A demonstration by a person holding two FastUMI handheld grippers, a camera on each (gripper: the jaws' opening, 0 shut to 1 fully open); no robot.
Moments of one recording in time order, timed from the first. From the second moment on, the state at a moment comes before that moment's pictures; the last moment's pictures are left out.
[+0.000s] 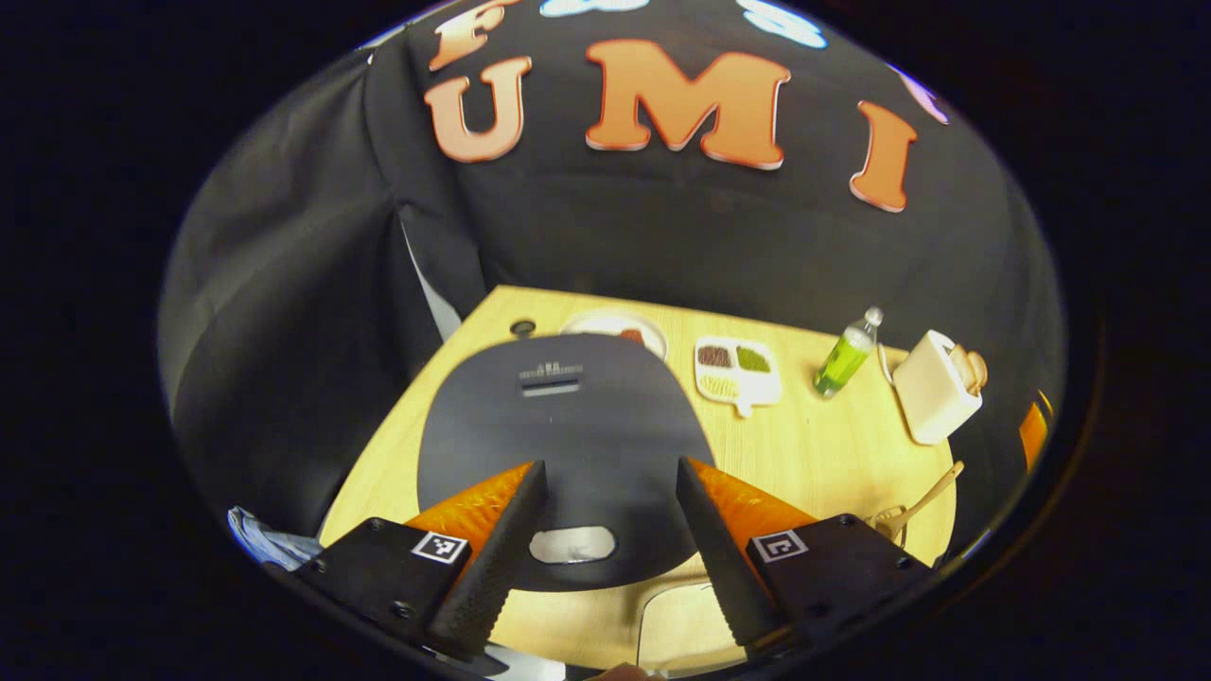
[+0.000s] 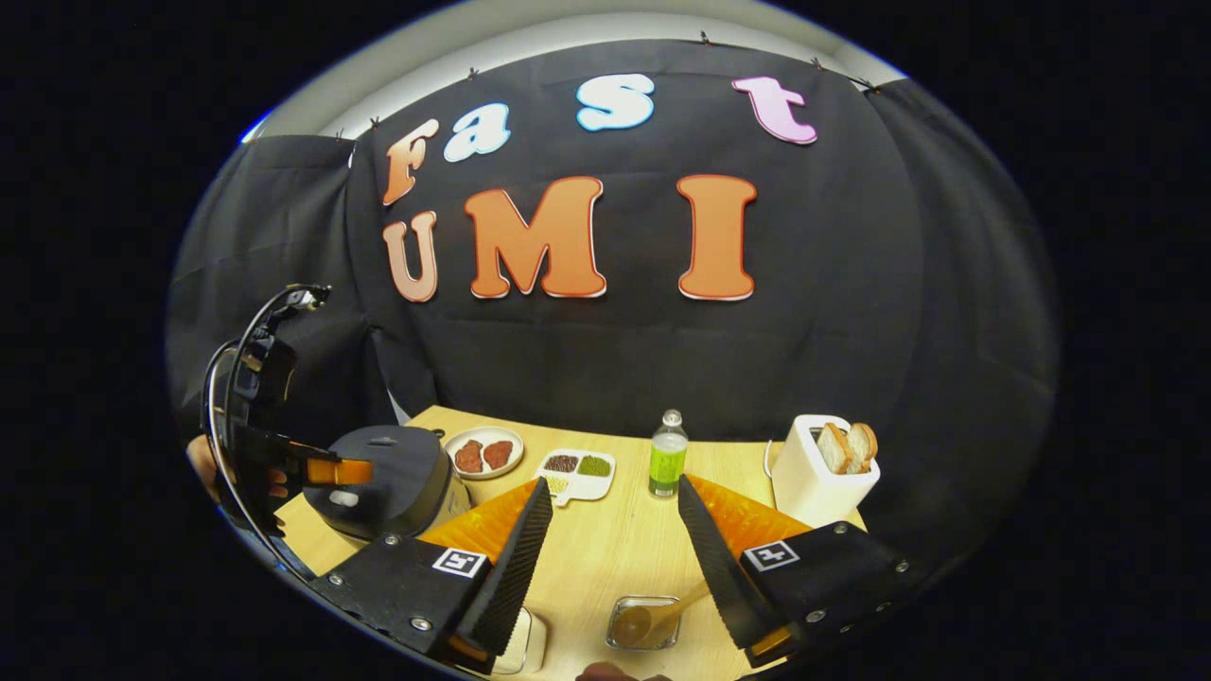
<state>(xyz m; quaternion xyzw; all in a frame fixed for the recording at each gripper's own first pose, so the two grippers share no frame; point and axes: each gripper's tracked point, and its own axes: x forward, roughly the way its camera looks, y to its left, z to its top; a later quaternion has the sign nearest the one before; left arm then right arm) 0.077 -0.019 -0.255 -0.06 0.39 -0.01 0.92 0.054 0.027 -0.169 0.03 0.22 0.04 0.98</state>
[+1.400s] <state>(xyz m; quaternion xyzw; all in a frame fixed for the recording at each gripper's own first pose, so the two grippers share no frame) 0.035 0.030 -0.056 -0.02 0.02 0.00 1.00 0.053 0.084 -0.051 -0.01 0.04 0.07 1.00</state>
